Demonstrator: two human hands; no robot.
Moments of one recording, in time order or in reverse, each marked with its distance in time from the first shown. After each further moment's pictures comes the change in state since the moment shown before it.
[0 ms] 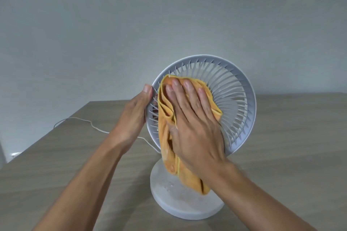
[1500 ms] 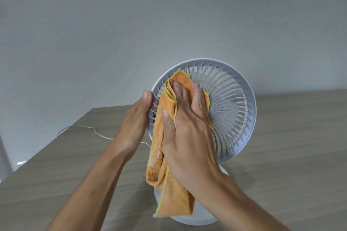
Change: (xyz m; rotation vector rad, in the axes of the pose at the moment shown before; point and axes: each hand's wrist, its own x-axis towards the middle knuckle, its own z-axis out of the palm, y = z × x) left_hand -0.001 -0.003 0.006 0.049 0.104 0.087; right_hand 0.017 -0.038 -0.036 0.475 -0.047 0.396
